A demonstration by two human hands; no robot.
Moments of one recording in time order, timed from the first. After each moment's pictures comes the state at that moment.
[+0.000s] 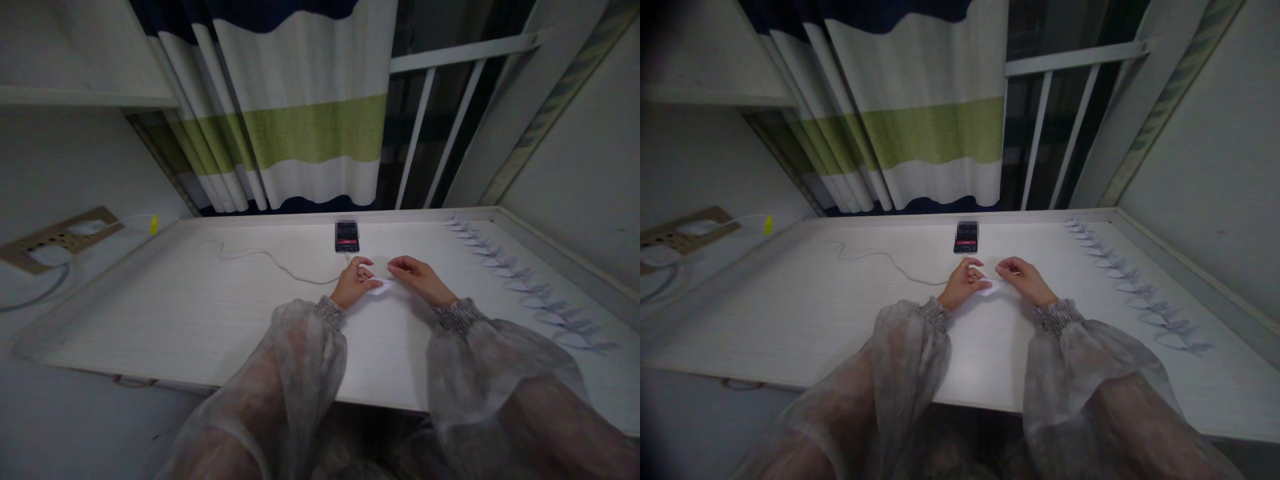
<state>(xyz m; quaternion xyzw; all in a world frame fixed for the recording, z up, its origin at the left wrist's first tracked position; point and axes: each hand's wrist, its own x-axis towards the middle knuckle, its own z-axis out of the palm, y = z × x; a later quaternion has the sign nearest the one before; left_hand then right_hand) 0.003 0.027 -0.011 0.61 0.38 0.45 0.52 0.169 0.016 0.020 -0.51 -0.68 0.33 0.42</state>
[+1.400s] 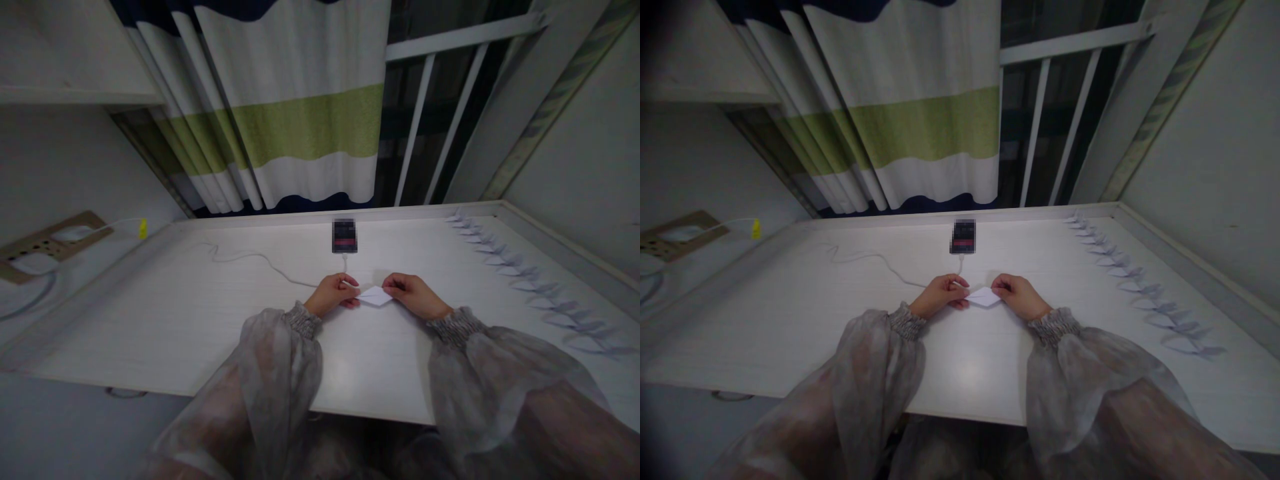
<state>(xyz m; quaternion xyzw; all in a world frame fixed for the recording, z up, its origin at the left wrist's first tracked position) -0.032 0.017 -0.006 0.52 0.44 0.34 0.65 0.166 0.009 0.002 -0.50 -0.72 0.37 0.30</state>
